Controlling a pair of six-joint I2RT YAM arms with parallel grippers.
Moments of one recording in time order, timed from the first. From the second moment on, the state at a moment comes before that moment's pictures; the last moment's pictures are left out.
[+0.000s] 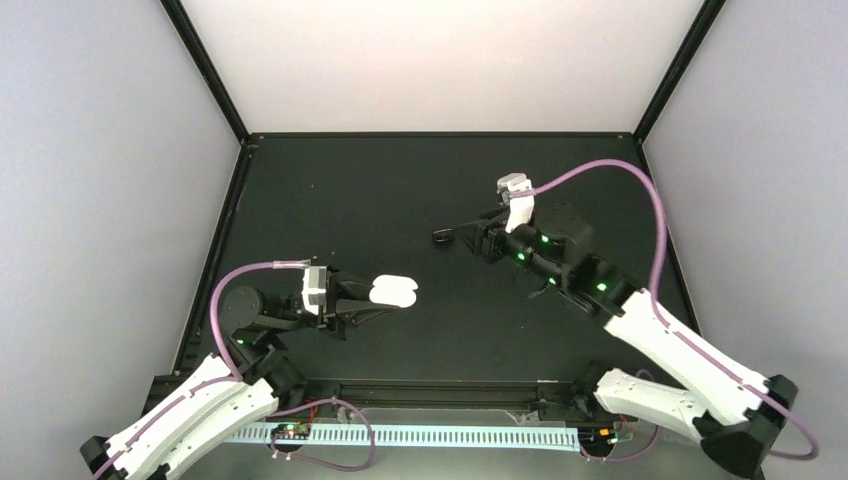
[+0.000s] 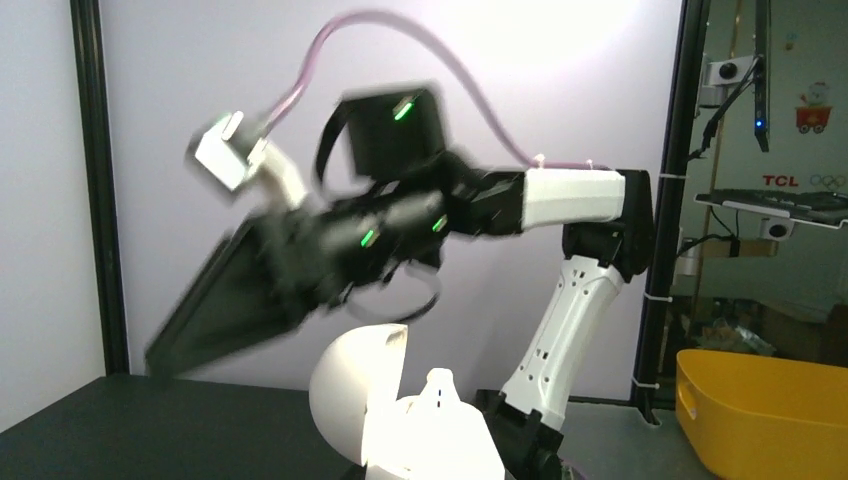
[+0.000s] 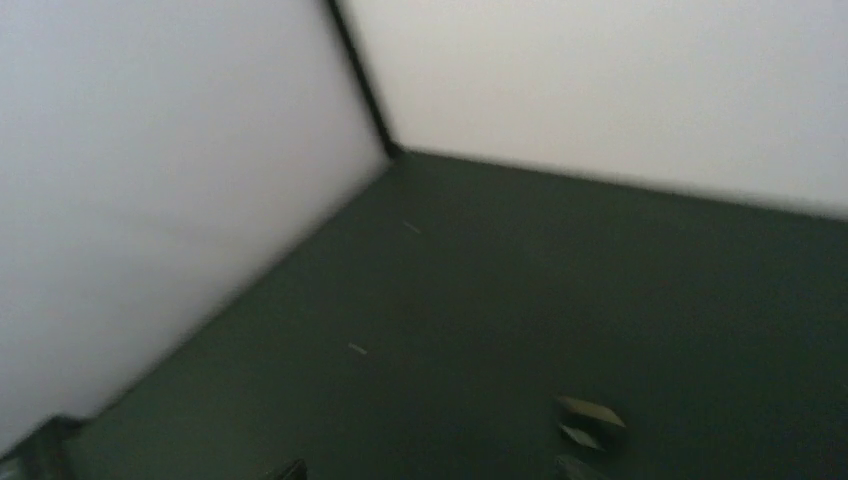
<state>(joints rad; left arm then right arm) -0.74 0.47 0.48 0.38 0.69 -0.31 0.85 0.94 1.03 -0.24 0.02 0.28</state>
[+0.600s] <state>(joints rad) -0.74 0.38 0.46 0.21 0.70 -0.19 0.40 1.58 0.85 -0.05 0.00 0.60</state>
